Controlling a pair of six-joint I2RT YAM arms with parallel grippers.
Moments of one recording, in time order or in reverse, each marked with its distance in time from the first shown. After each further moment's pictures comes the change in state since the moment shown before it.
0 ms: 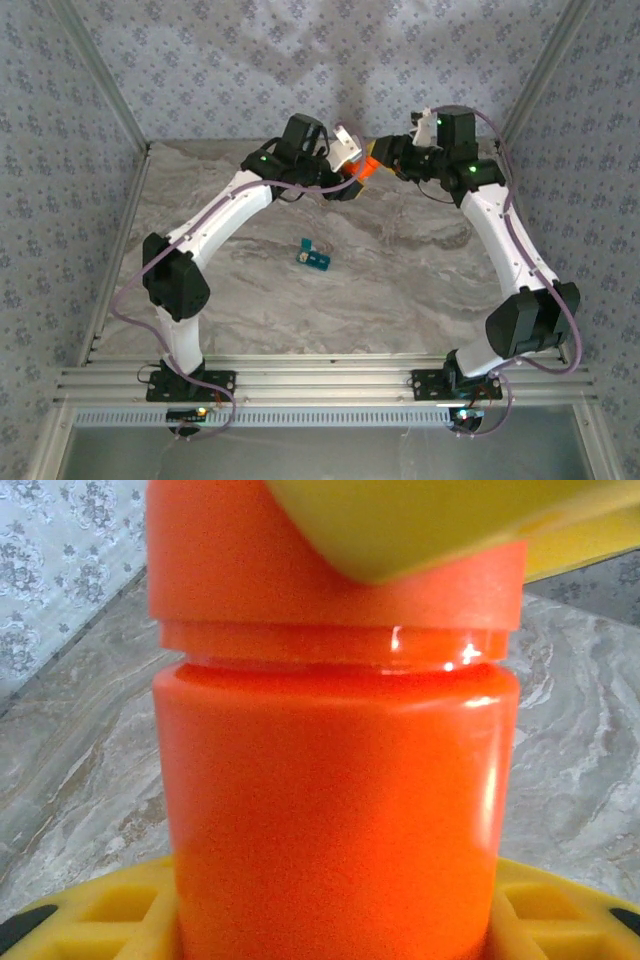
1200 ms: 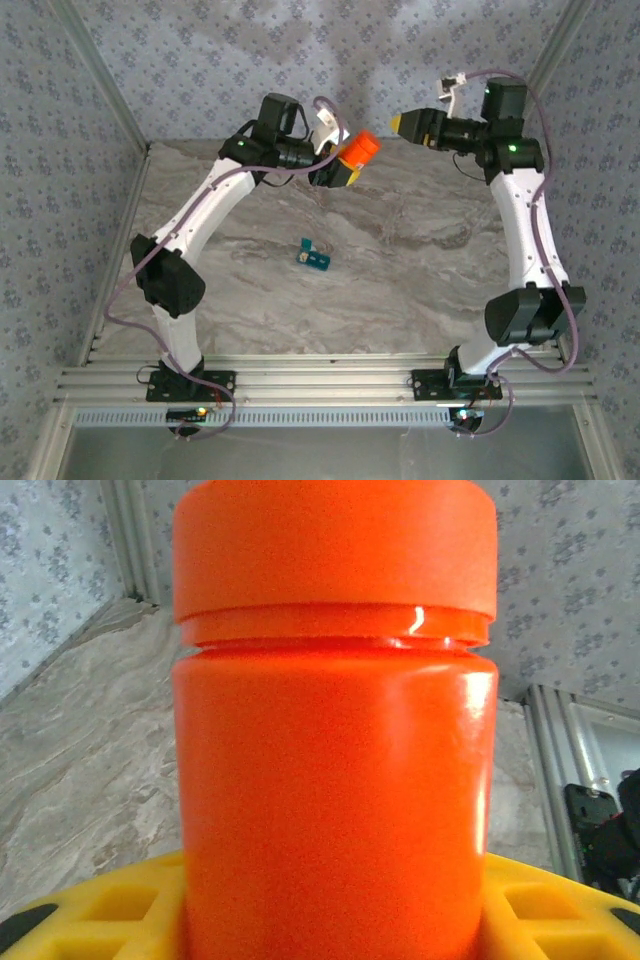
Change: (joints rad) left arm 0.102 0.002 0.117 -0.063 0.391 -0.007; right arm -0.174 0.077 0.282 -0.120 -0.338 -0.364
